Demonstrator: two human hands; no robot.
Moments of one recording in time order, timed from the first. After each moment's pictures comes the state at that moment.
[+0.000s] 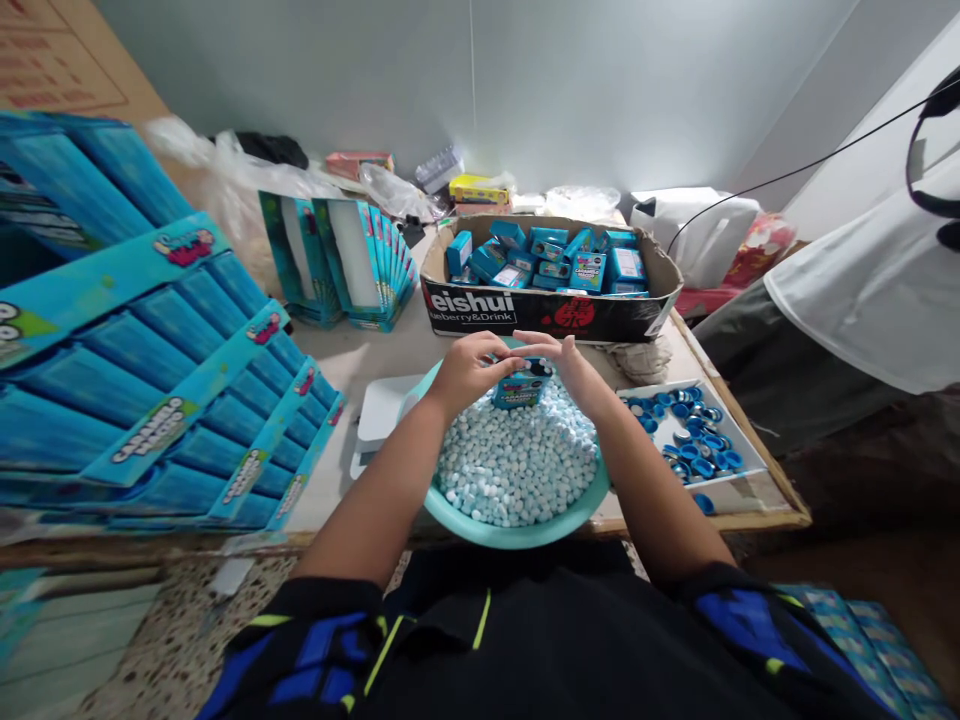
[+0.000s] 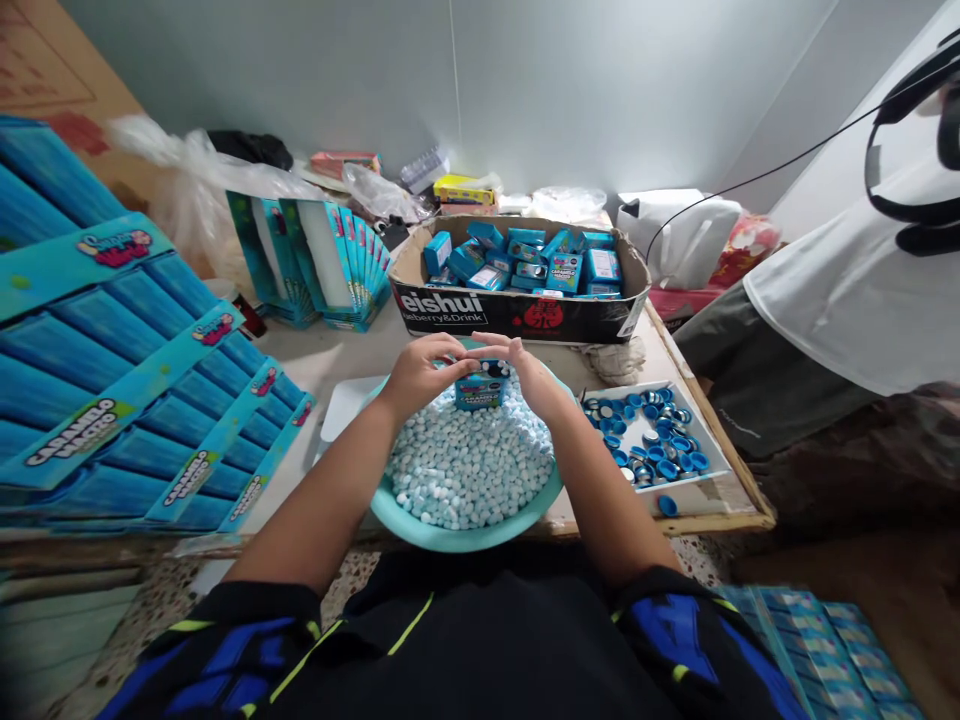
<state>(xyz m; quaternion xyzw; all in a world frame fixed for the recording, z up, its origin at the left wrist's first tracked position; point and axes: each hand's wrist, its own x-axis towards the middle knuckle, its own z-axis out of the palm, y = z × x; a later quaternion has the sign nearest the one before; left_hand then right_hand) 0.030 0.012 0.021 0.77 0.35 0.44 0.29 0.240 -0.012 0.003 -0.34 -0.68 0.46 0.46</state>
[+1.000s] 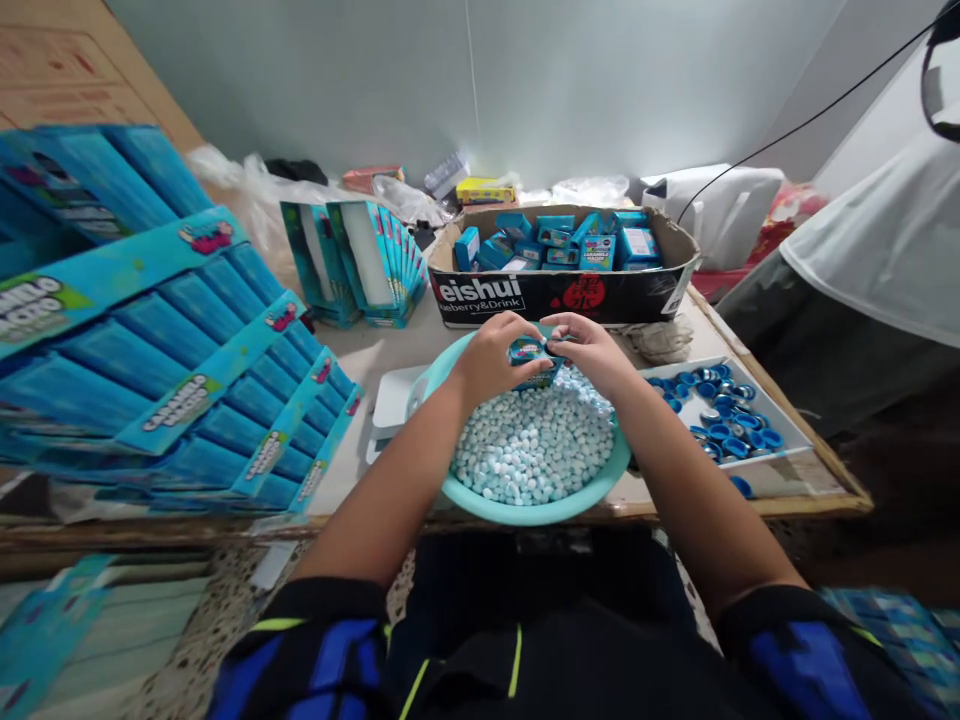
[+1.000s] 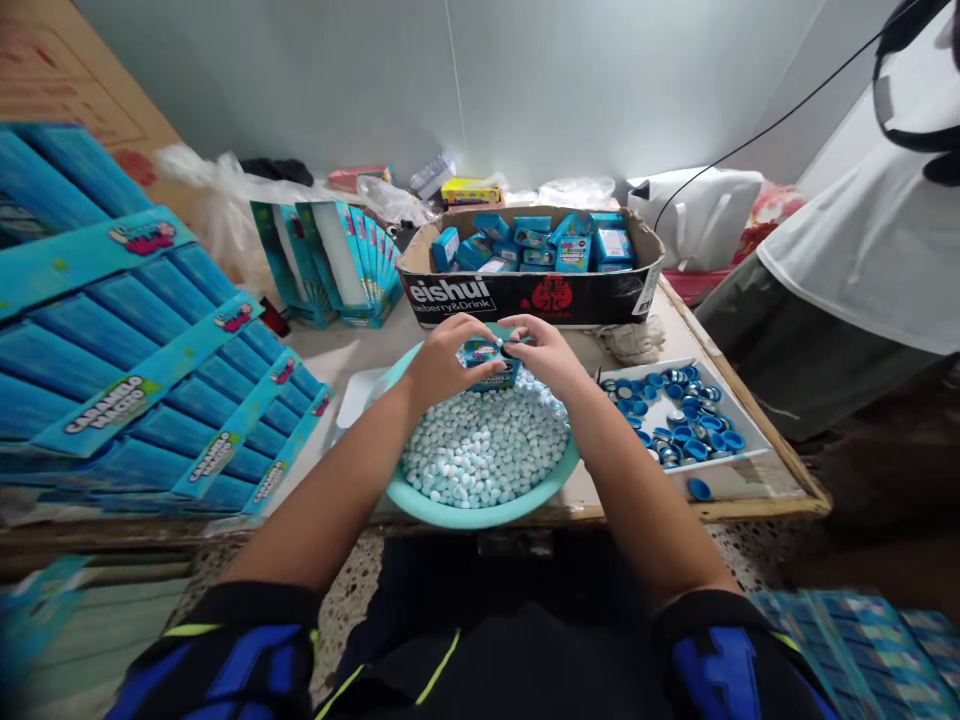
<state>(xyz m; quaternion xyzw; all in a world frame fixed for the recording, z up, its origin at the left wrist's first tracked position) 0.043 0.002 0.013 0.87 0.30 0.37 0.15 0.243 -0.018 -0.002 -0.42 -0.54 0.50 0.53</state>
